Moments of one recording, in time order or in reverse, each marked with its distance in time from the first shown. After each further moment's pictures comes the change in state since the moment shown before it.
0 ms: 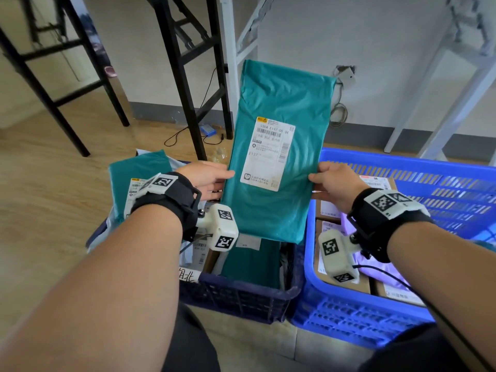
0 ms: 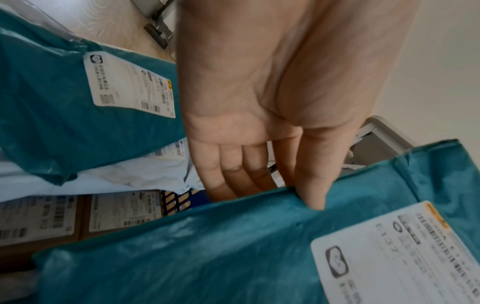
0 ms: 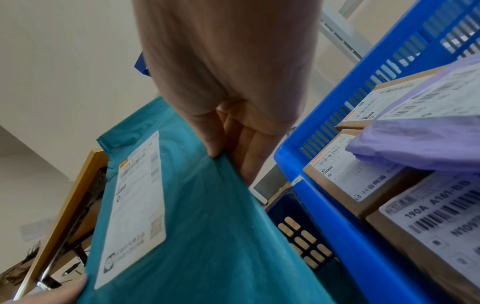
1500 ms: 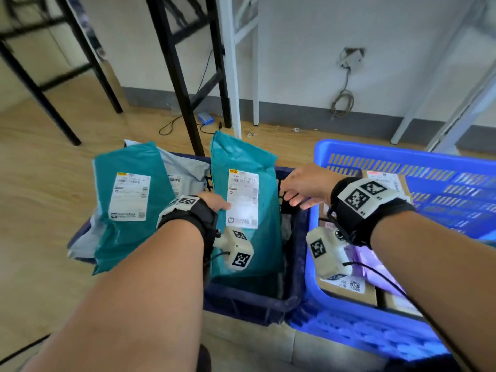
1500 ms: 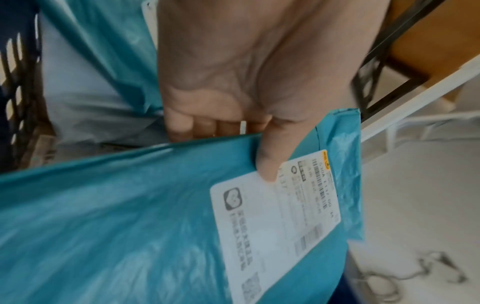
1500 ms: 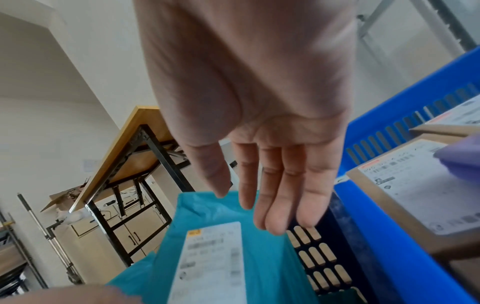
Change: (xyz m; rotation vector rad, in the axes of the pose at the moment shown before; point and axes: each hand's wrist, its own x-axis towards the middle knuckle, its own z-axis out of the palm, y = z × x) left_hand 0.056 -0.050 0.023 0.818 0.178 -0.252; right_hand 0.027 -0.012 0.042 -0.703 -0.343 0.346
